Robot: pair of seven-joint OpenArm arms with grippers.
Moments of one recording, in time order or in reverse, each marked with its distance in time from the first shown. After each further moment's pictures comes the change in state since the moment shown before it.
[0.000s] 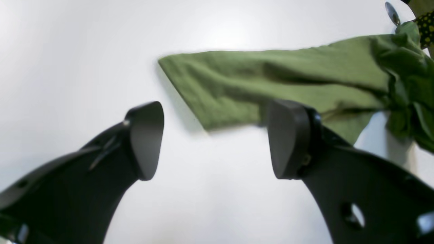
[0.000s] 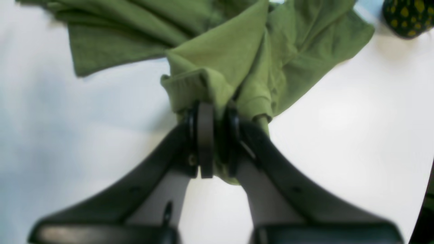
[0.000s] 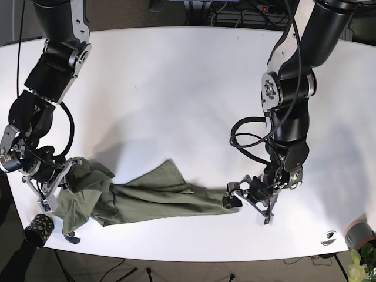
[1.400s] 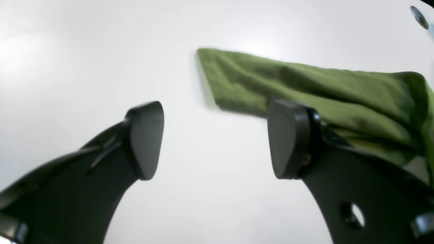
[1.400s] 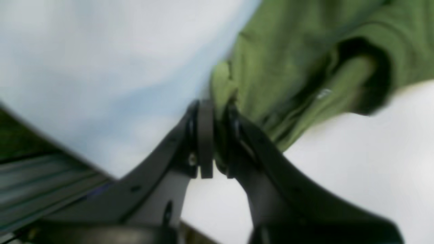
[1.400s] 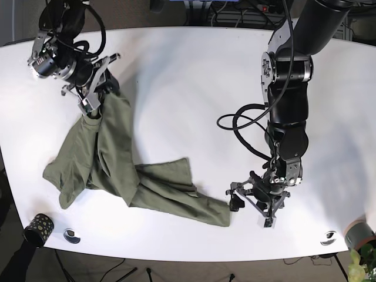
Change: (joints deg) left arm 9.5 -0.4 10.6 22.4 -0.6 6.9 2.9; right arm -43.8 -7.6 0.7 30.1 16.9 0.0 -1.7
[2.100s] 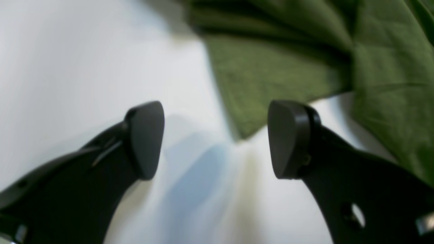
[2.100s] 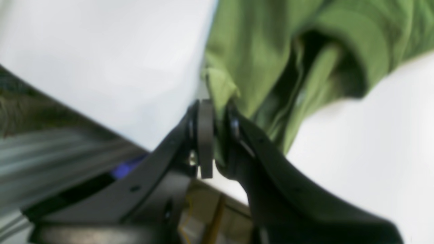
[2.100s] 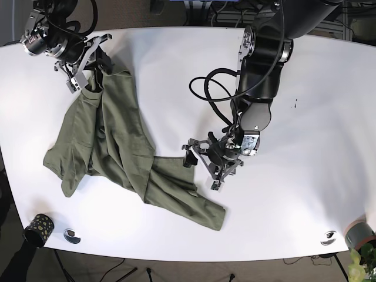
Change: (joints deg) left arm 8.7 7.1 12.0 -3.1 -0.8 -0.4 -1.8; right arm -7.7 0.4 6.0 0.0 5.6 0.0 0.3
